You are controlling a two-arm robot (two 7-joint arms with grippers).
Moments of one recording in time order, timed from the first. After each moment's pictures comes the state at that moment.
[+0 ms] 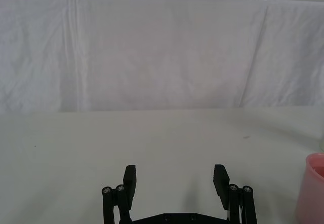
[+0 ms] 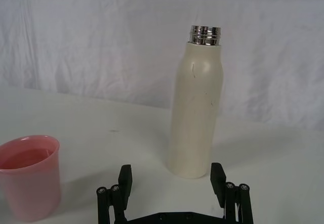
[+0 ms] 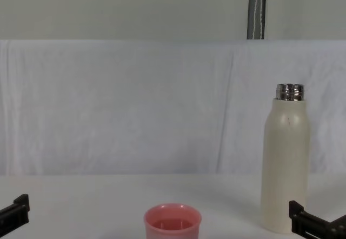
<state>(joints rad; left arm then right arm) 0.27 0.24 0.04 -1.85 -0.25 -0.02 -0.02 -0.17 0.19 -0.26 -1.77 0.07 -0.06 -0.03</state>
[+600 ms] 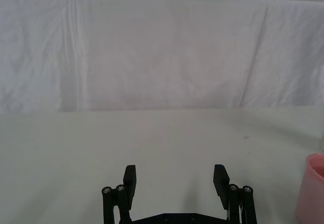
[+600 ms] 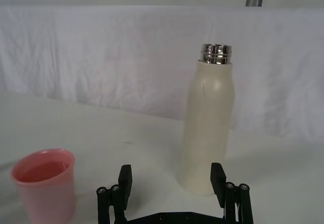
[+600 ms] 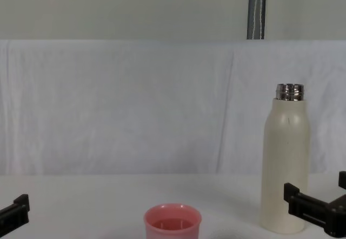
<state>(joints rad) 0.27 0.24 0.04 -1.85 -0.25 -0.02 -0.02 -0.16 0.19 -0.22 -1.79 0.10 -0.06 0.10</state>
